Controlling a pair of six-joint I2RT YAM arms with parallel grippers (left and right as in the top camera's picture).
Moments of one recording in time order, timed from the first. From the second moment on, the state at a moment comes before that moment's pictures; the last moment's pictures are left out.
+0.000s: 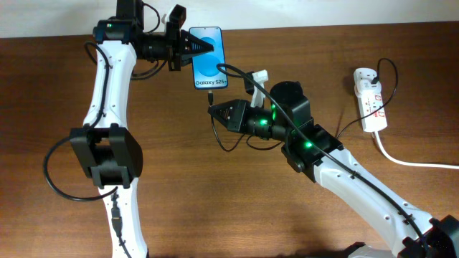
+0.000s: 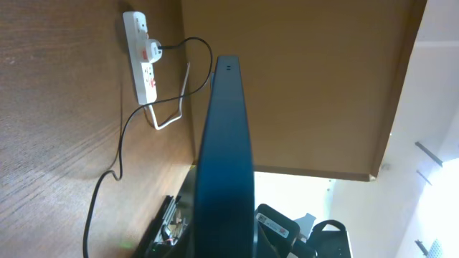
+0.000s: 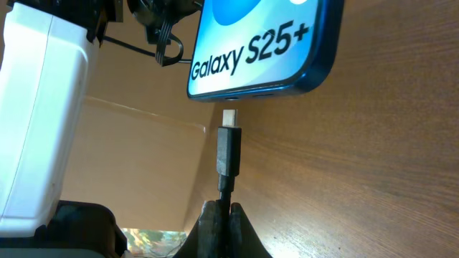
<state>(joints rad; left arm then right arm) -0.04 2.38 2.40 -1.21 1.44 -0.31 0.53 1.46 1.02 0.11 -0.58 0.96</state>
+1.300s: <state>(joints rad) -0.04 2.38 2.40 -1.19 1.47 -0.31 0.51 1.46 1.02 0.12 -0.59 0.94</state>
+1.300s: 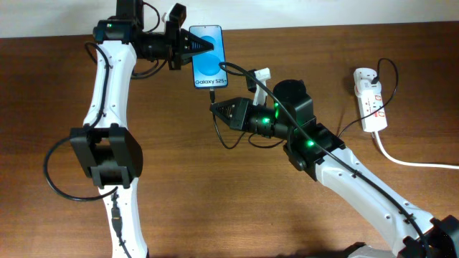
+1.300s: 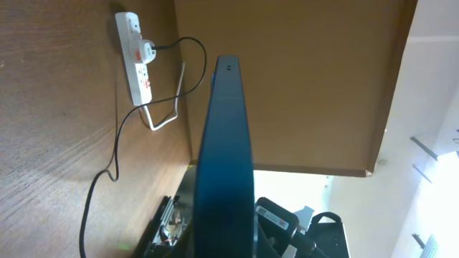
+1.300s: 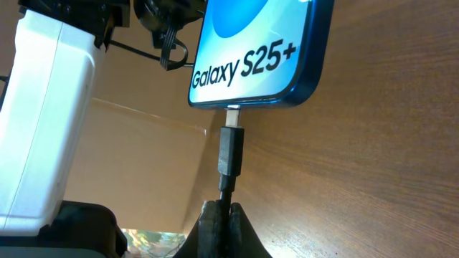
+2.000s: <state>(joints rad) -0.04 2.38 2.40 -1.19 1.45 -0.31 0.51 1.46 1.02 0.12 -0.60 0.94</state>
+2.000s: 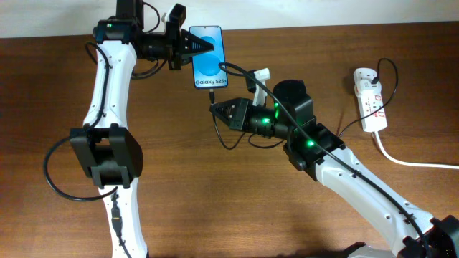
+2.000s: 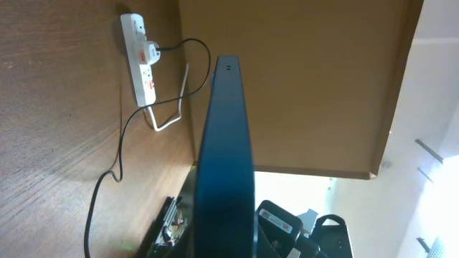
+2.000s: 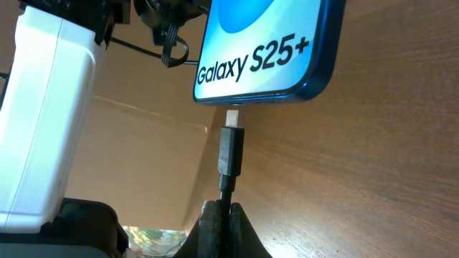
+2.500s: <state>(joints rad) -0.04 2.38 2.40 -1.19 1.44 -0.31 0.49 1.46 1.02 0.12 -0.62 0.94</state>
